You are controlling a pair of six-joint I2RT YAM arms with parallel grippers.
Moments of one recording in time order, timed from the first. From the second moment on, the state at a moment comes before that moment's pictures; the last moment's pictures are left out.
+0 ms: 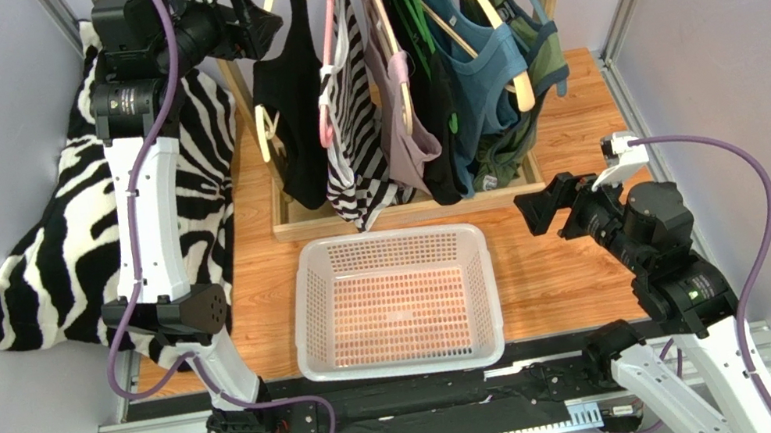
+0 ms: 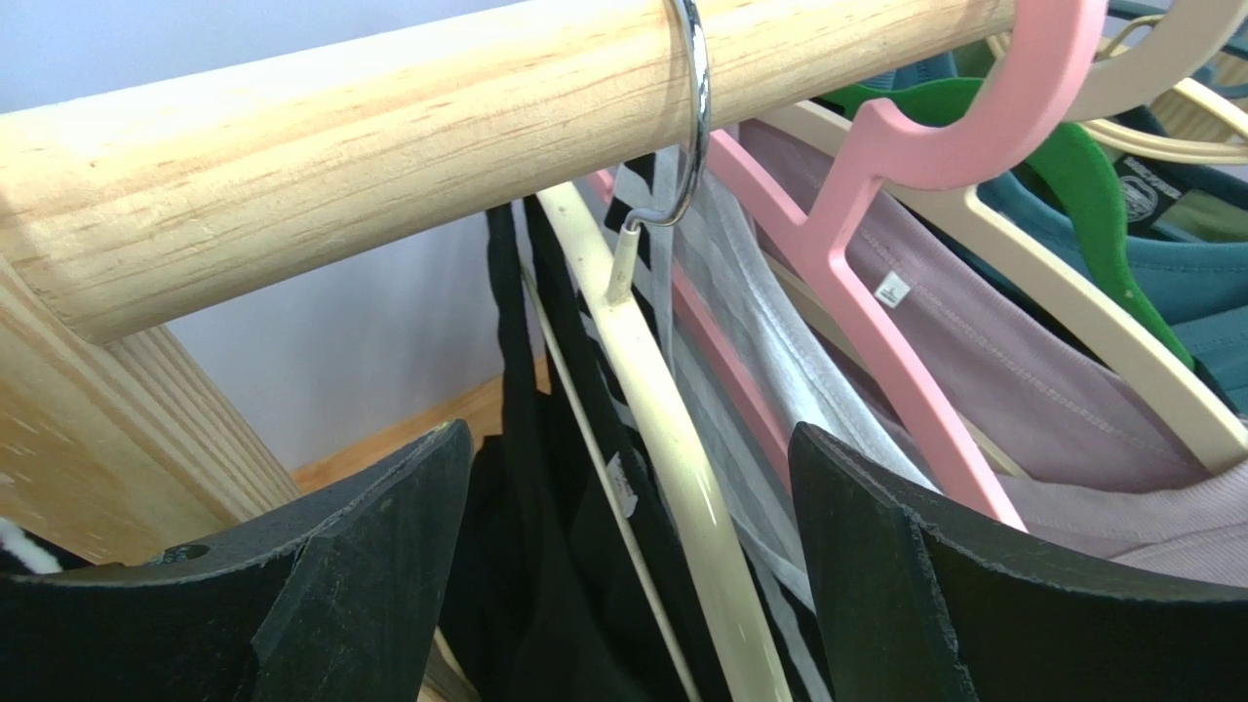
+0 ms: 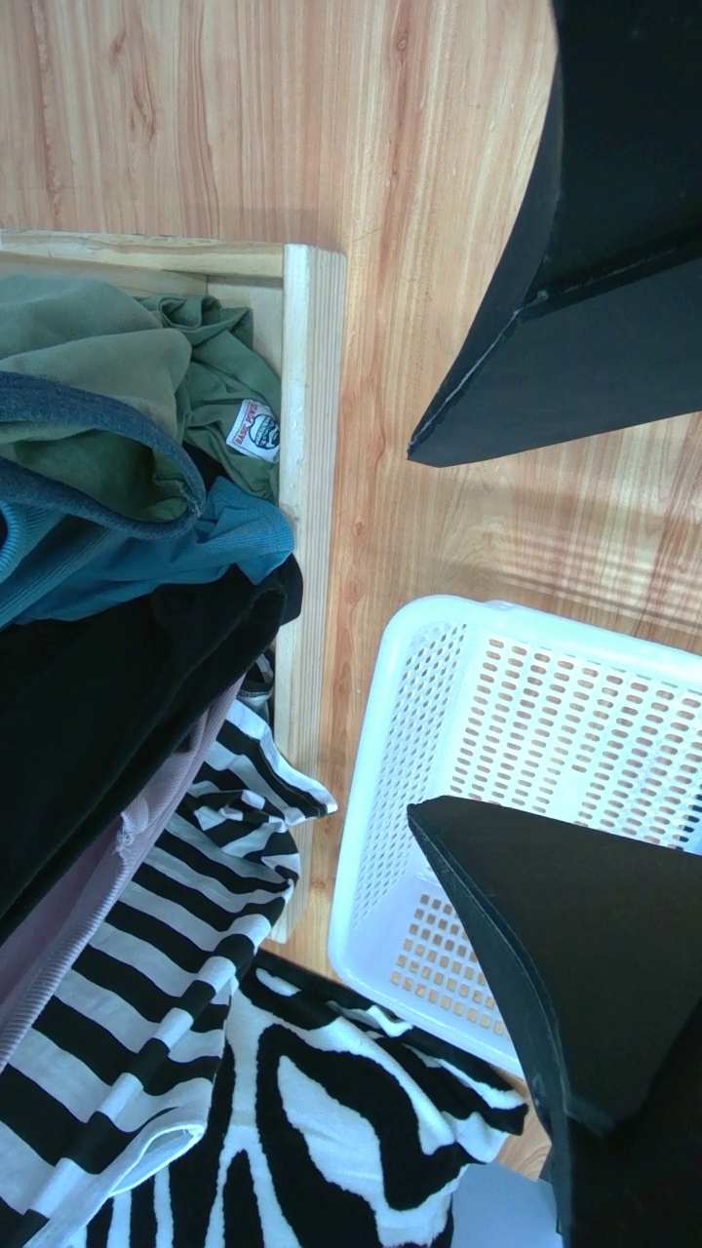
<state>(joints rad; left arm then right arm) -0.16 1.82 2.48 -0.74 0.46 -0.07 0.28 0.50 0.82 -0.54 -0.08 0.40</state>
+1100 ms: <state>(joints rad) -0.25 1.82 2.44 -0.75 0.28 0.07 0.28 0.46 0.82 -0.54 -0.08 0.40</state>
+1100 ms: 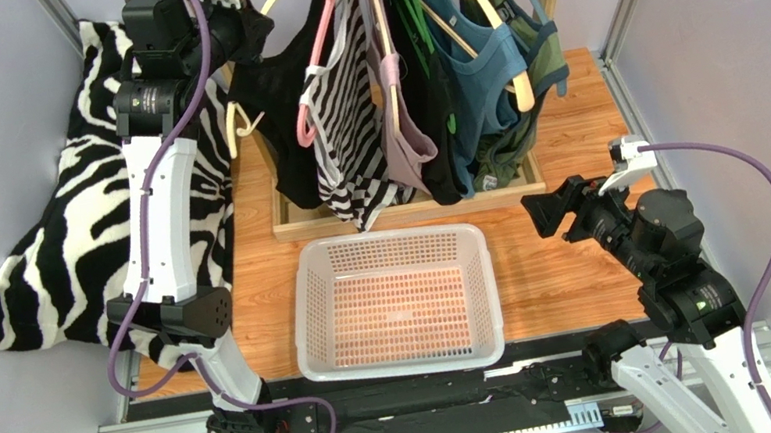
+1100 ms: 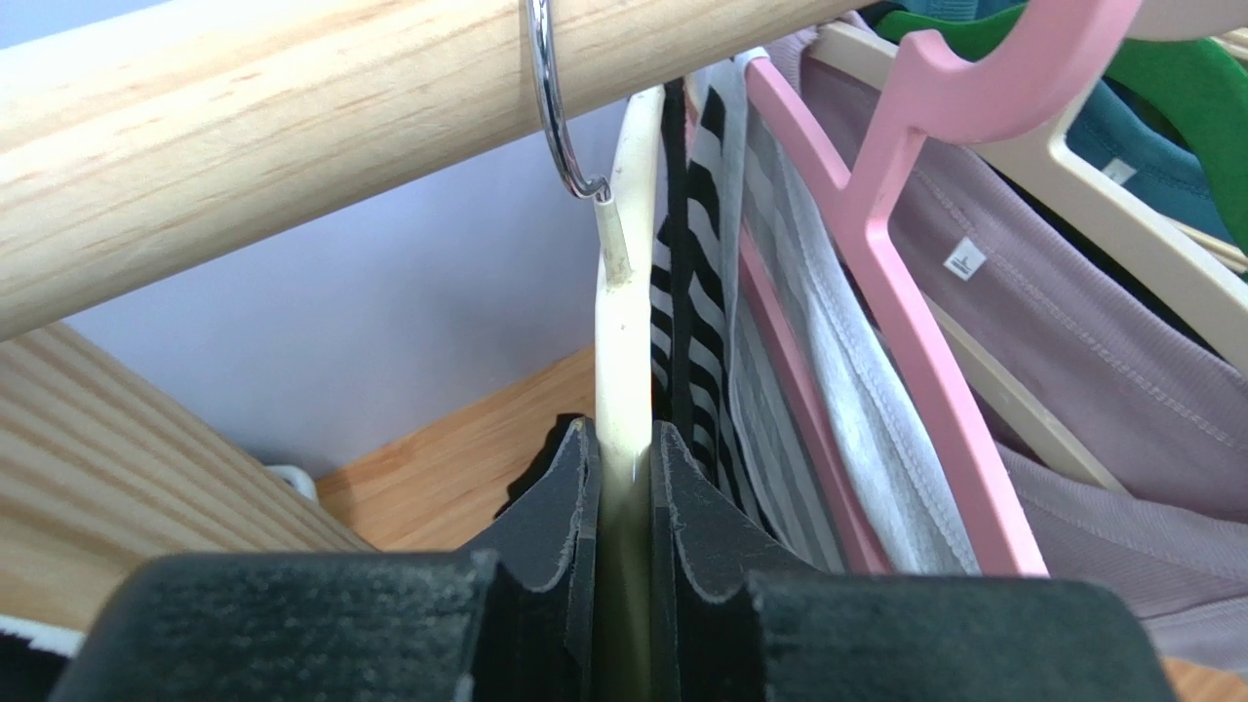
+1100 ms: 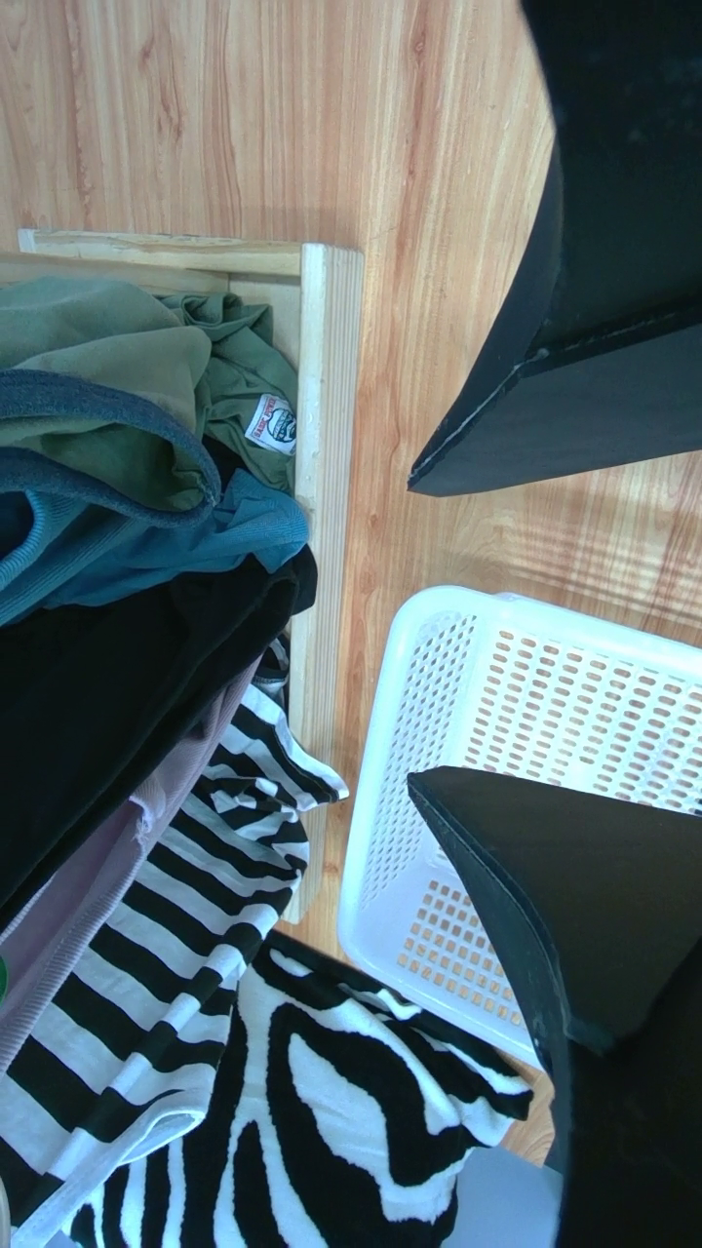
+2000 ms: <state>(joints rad) -0.34 1.26 2.11 -0.82 0.04 0.19 0.28 0.45 0.82 -0.54 -0.11 0.40</state>
